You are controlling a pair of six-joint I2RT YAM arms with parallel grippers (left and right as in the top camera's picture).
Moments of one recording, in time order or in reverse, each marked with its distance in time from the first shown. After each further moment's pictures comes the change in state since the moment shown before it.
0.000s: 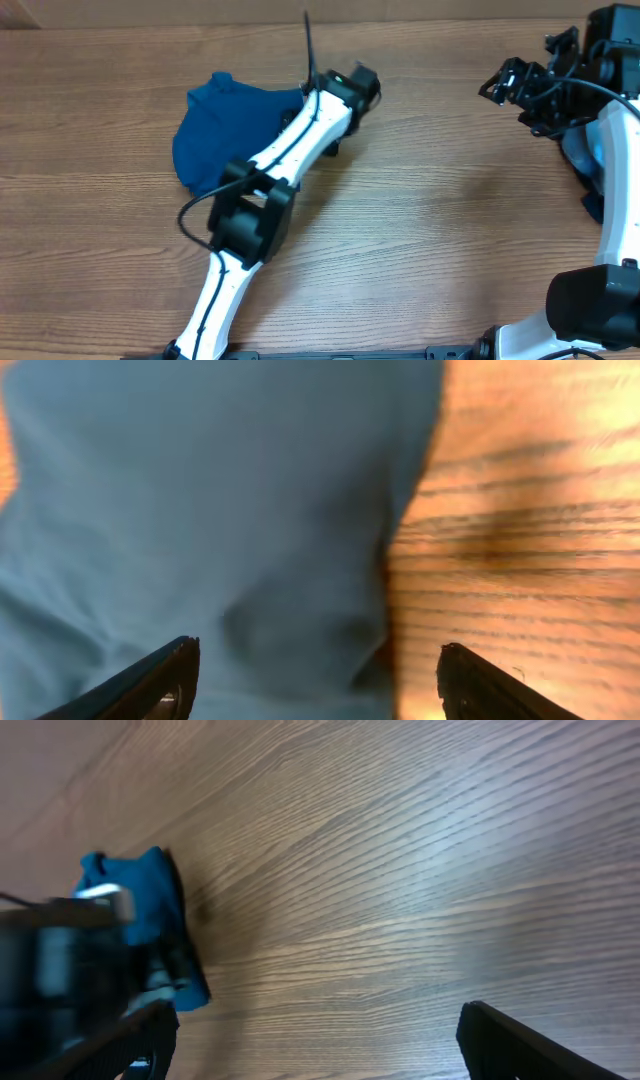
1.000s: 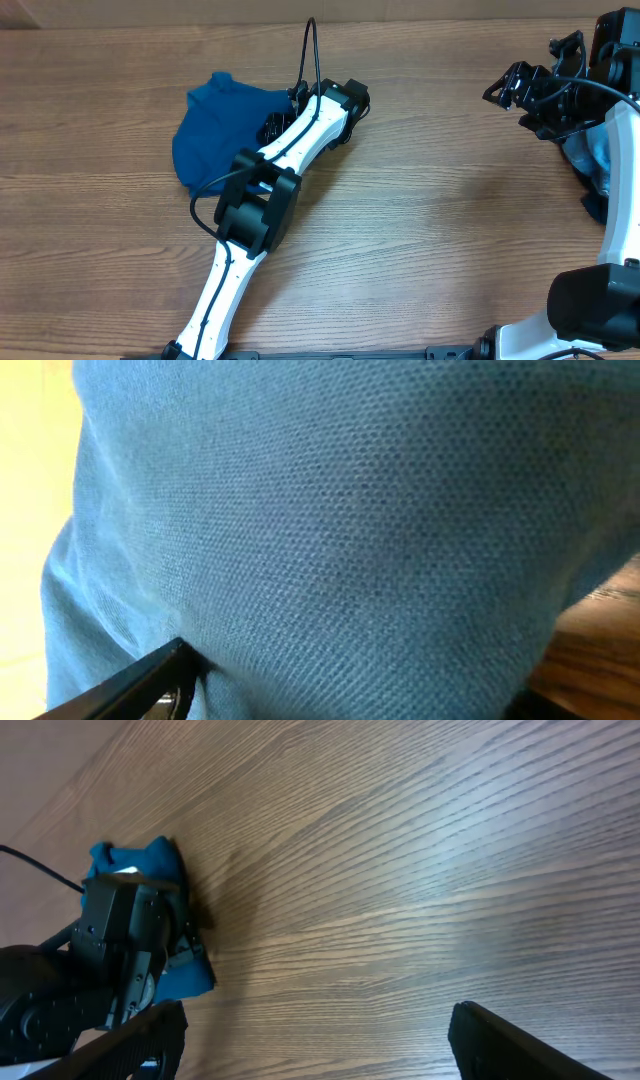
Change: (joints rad) left arm 0.037 0.106 0.005 -0.019 -0.234 -0.081; right arm -0.022 0.000 0.000 -0.030 -0.036 -0.032
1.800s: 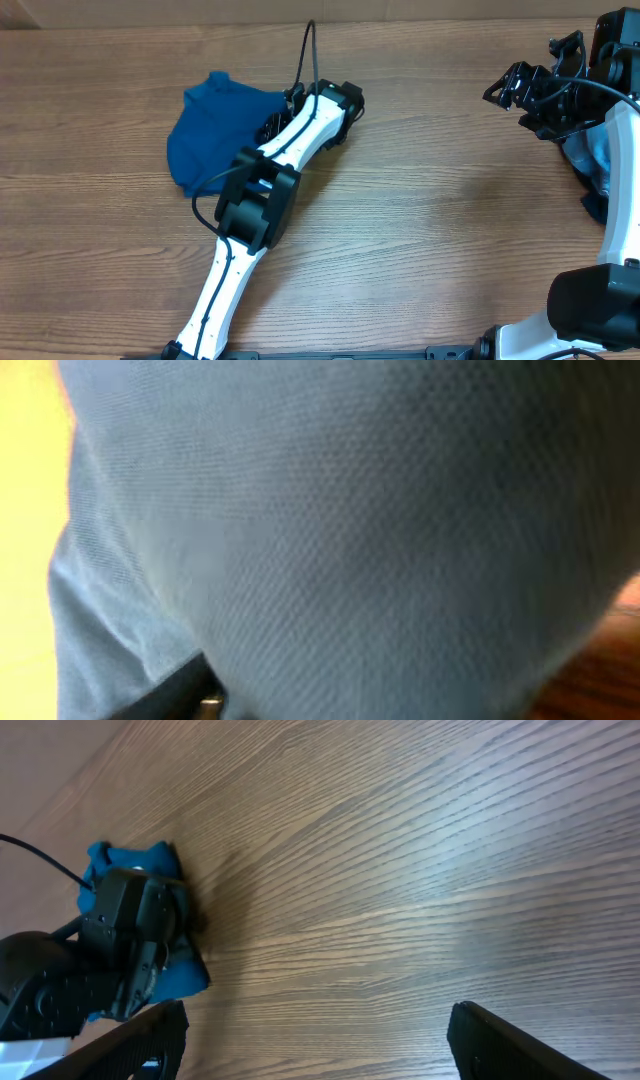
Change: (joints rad) left arm 0.030 0.039 0.024 -0.045 -0.007 0.008; right arm 0.000 0.000 0.000 0.000 0.000 -0.003
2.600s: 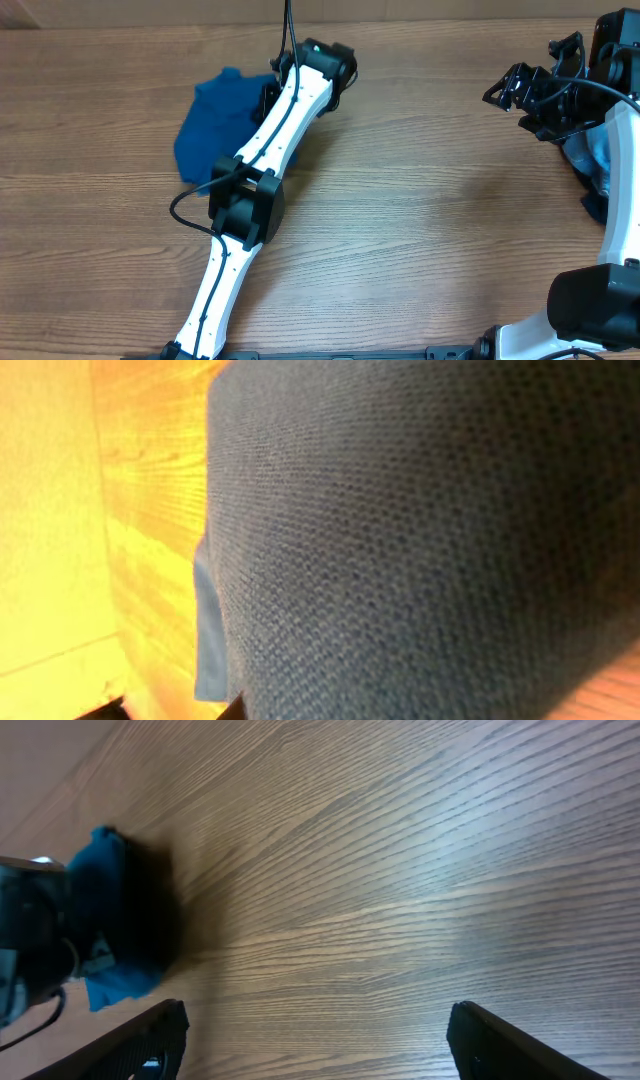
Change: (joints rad) left arm 0.035 0.006 0.388 -0.312 0.050 0.057; right arm 0.000 0.000 0.000 -0.011 0.000 -0.003
